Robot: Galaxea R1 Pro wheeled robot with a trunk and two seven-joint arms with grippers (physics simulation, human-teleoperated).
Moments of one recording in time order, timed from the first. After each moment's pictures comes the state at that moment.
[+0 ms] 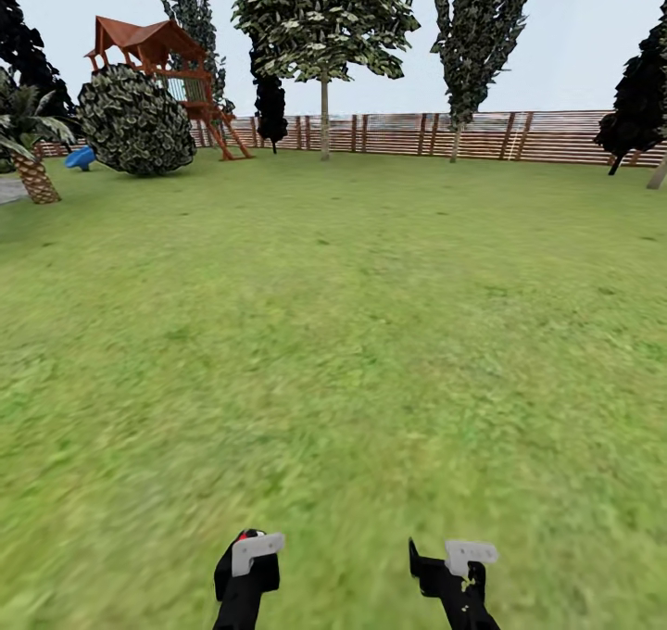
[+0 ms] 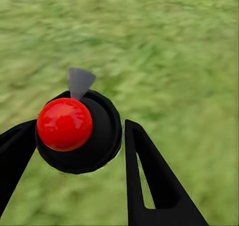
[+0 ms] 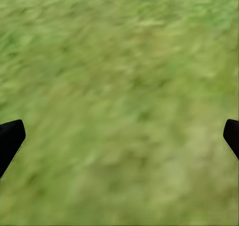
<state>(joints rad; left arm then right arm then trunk) -0.14 0.06 -0.65 -1.08 0.46 -0.13 0.59 0.00 0.11 0.01 -1.19 0.02 0.09 -0.10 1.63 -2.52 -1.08</state>
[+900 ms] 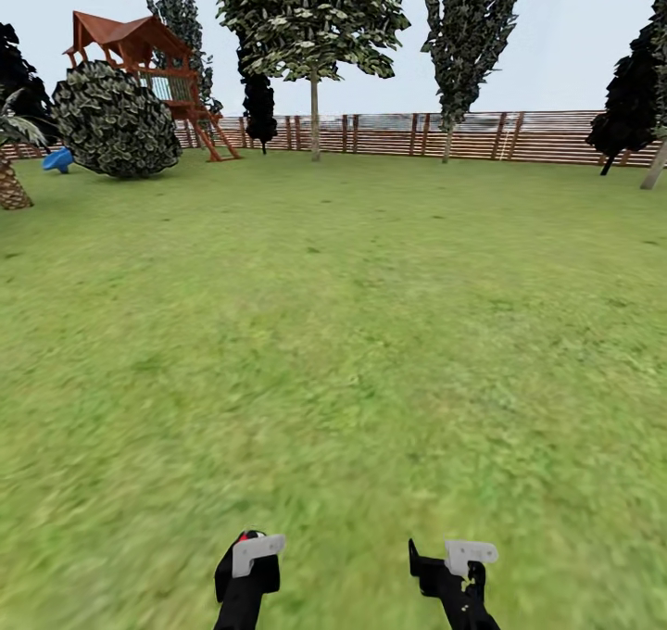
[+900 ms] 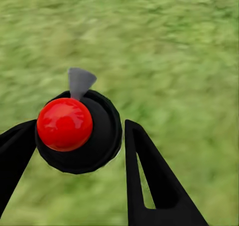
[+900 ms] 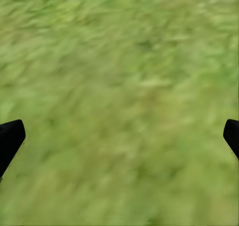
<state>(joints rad) -0.14 0.06 -0.65 -1.07 0.46 -0.13 0.59 0.00 0.11 0.01 -1.19 0.02 0.09 -0.10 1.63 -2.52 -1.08</state>
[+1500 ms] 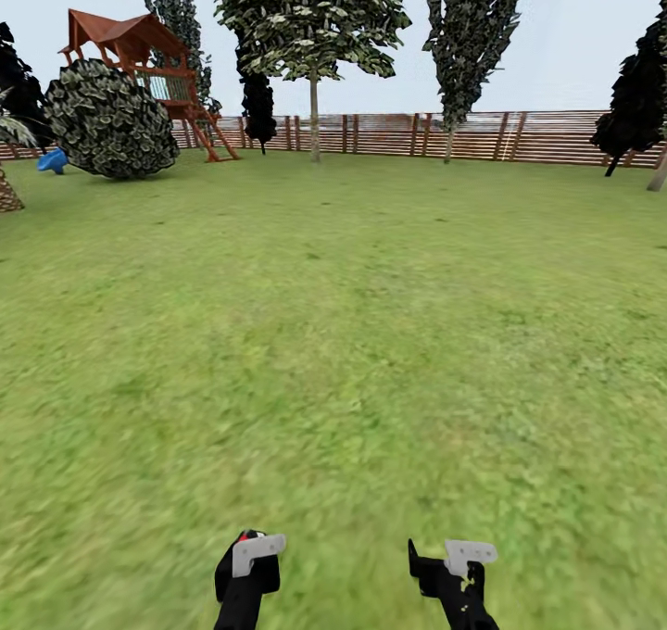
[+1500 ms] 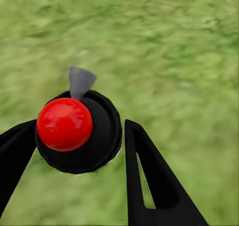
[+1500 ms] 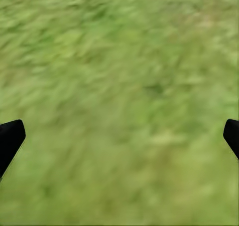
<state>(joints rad) -0.14 0.06 -0.65 -1.07 0.46 -0.13 0.59 0.00 0.11 0.01 -1.19 0.02 0.09 -0.09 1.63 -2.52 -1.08</state>
